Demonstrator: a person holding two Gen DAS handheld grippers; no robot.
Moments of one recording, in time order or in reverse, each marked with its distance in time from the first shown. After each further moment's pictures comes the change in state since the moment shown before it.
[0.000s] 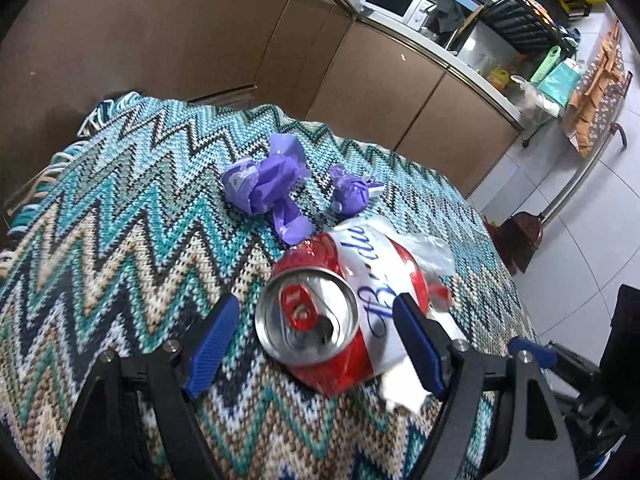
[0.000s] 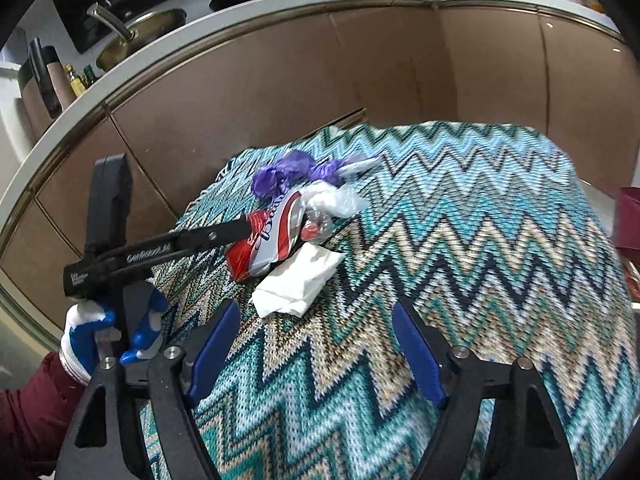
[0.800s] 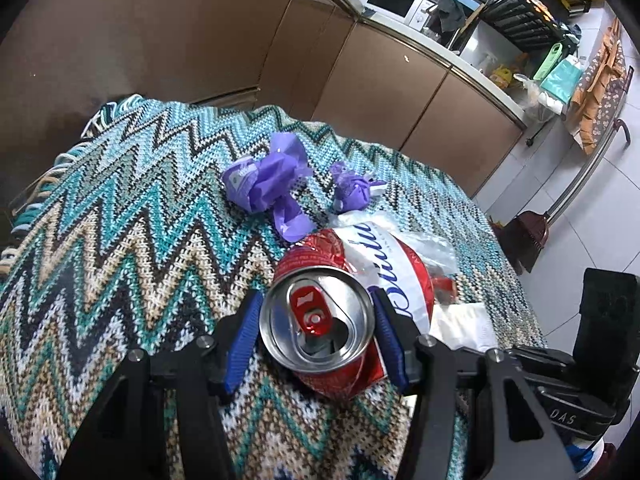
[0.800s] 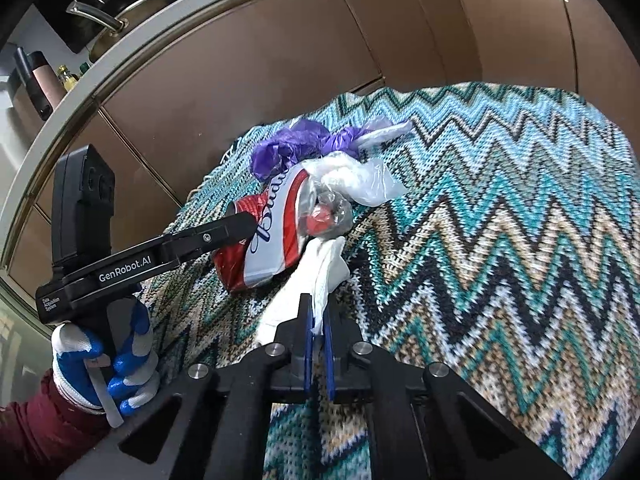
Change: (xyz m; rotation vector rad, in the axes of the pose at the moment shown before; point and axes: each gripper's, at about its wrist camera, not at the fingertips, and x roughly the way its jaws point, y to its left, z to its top) left arm -0.007 -0.007 -0.008 0.007 -0.022 0.028; right arm 0.035 -0.006 0.007 0.036 0.051 0.080
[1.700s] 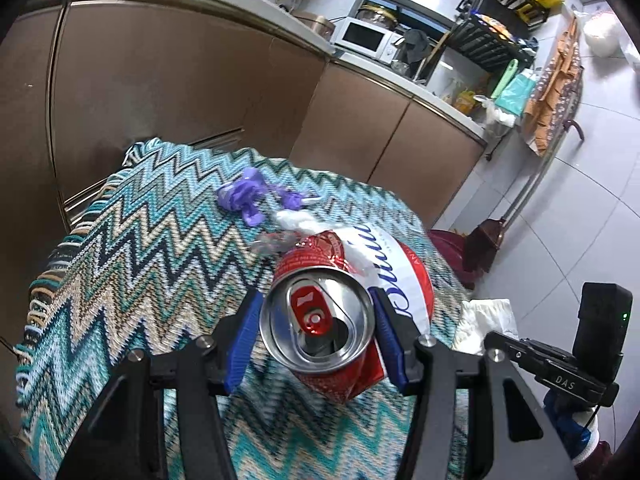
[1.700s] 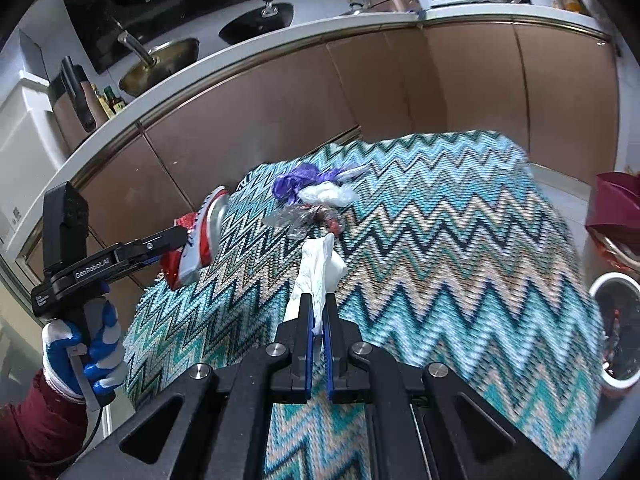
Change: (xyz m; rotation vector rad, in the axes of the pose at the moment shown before) left arm -0.137 -0.058 -0.048 0.034 -0.120 -0.040; right arm -0.146 0.021 -0.069 0.012 -0.165 -0.092
